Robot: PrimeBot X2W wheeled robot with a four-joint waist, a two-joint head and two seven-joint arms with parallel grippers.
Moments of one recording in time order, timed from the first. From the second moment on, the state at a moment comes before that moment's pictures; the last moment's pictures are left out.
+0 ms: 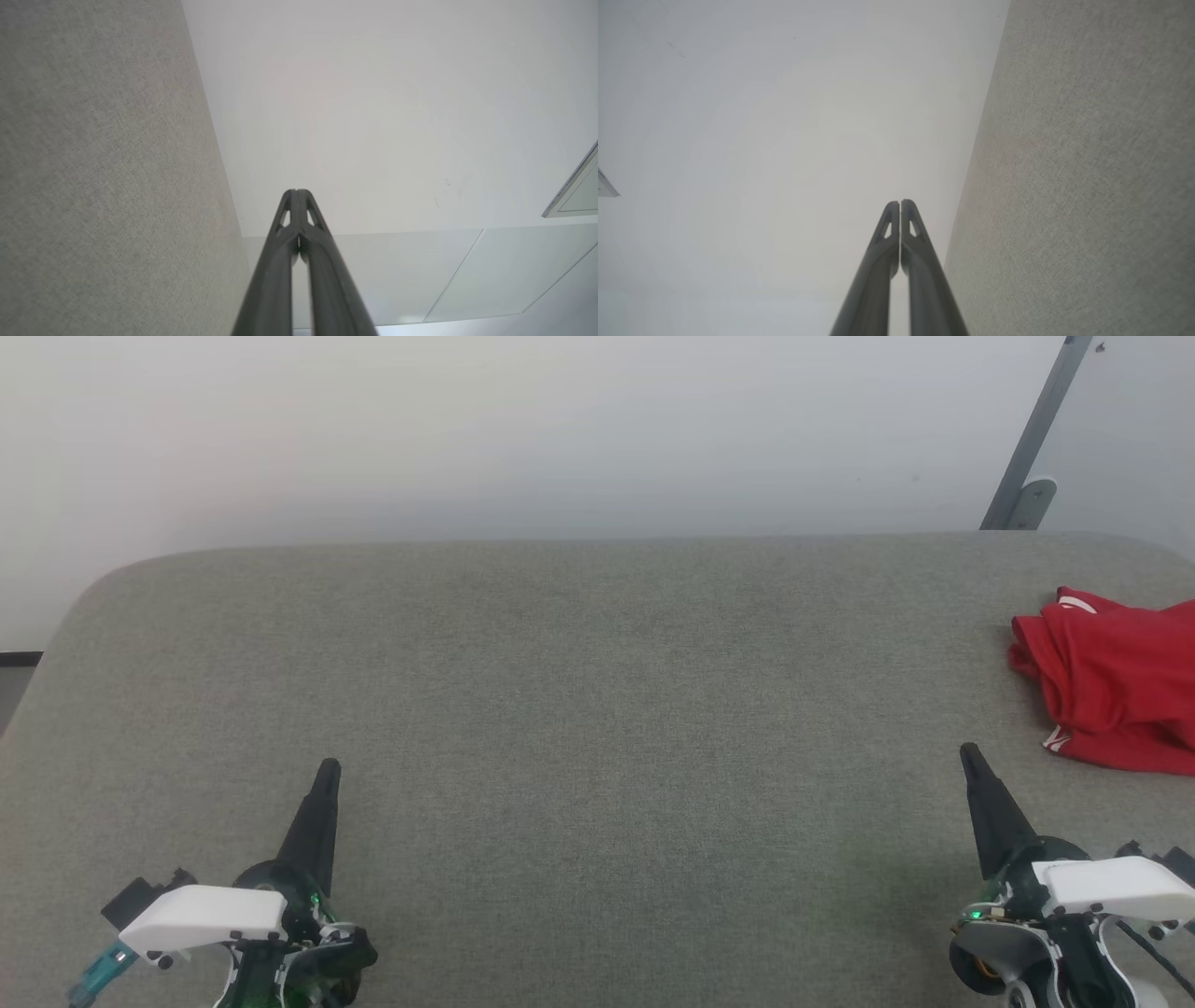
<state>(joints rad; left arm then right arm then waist) -0.10 0.05 0.11 0.25 -1.61 -0.13 0.11 -0.11 -0.05 -0.11 0.25 1.61 0.13 0.11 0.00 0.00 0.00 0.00</state>
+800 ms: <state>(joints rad) -0.10 0.05 0.11 0.25 -1.61 -0.13 0.11 -0.11 -0.05 -0.11 0.25 1.61 0.13 0.11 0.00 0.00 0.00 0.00</state>
